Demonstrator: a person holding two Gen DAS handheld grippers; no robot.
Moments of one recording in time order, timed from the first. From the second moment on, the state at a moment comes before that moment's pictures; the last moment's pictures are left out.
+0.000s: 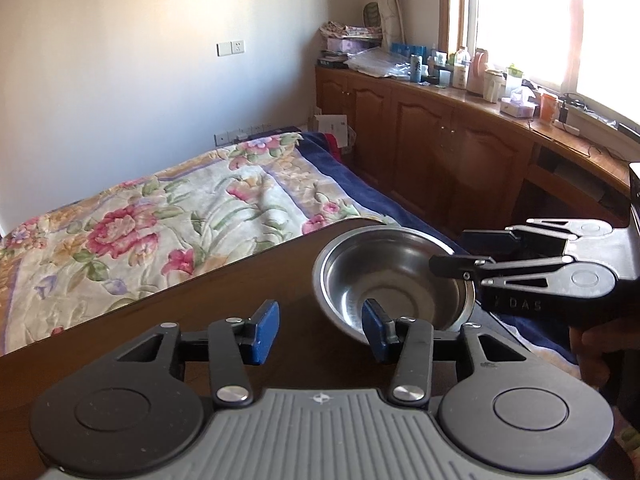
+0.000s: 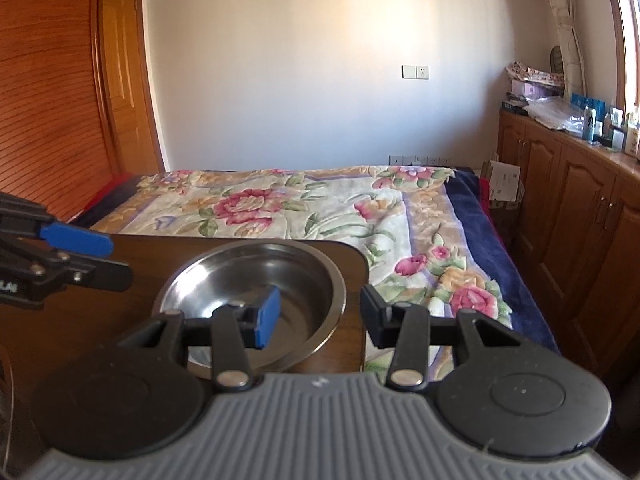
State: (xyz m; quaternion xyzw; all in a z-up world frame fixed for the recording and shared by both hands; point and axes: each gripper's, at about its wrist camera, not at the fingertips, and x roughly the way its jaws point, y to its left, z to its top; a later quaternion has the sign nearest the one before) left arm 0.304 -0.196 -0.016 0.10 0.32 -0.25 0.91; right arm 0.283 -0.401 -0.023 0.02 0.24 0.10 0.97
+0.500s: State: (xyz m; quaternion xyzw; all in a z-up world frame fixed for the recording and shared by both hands) left arm 0.334 -0.218 -0.036 0.11 0.37 -0.25 0.89; right arm 0.292 -0.408 -0.031 0.05 0.26 0.11 0.96
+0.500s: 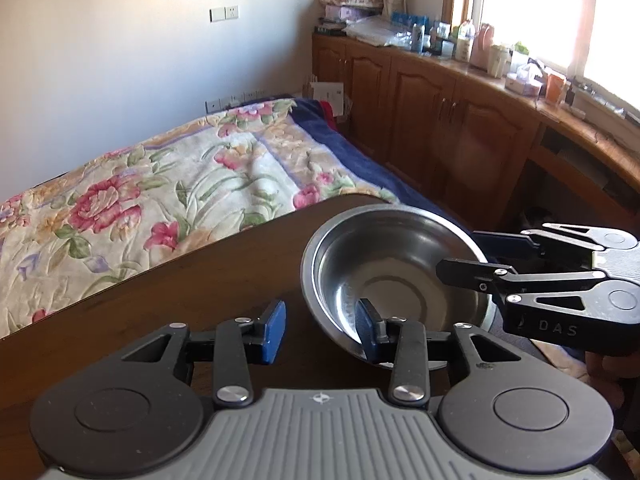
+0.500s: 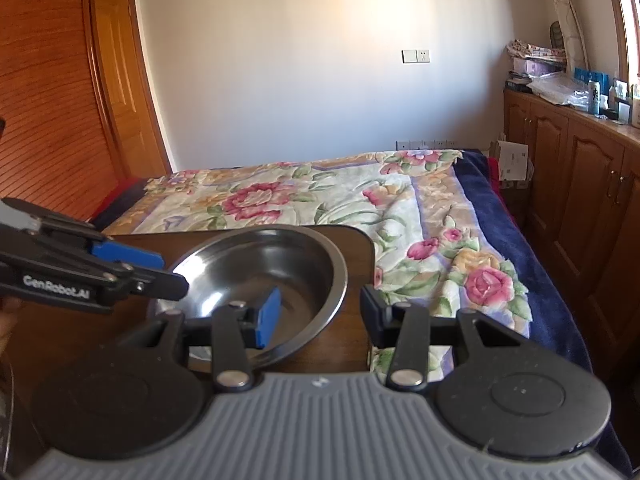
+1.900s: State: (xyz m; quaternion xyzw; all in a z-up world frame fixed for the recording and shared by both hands) left arm 0.312 -0.198 0.007 0.06 0.35 -0.27 0.89; right arm 0.275 -0.402 0.002 0.09 0.25 0.12 0.96
